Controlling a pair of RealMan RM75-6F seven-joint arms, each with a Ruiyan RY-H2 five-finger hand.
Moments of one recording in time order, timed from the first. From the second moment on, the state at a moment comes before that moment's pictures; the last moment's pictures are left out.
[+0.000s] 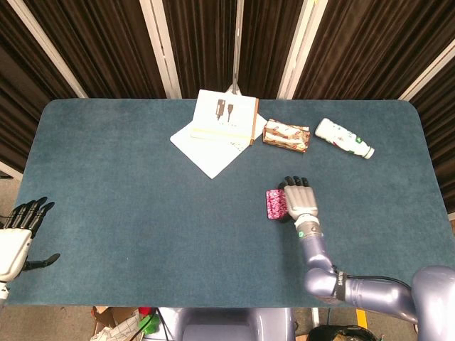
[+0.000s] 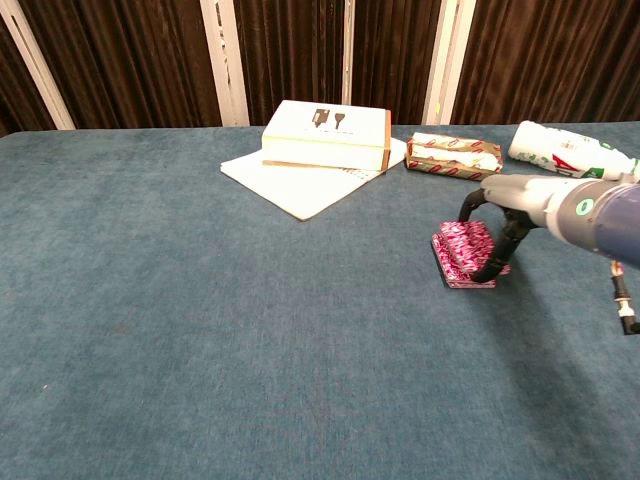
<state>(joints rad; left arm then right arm) -0.11 -1.06 0.01 -1.67 1.52 1.42 0.00 0.85 -1.59 0.22 -1.52 -0.41 1.07 -0.70</state>
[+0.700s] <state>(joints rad) -0.11 -1.08 0.00 -1.69 1.50 1.41 0.07 0.78 -1.46 0.16 -1.51 -0.42 0.99 -0.64</state>
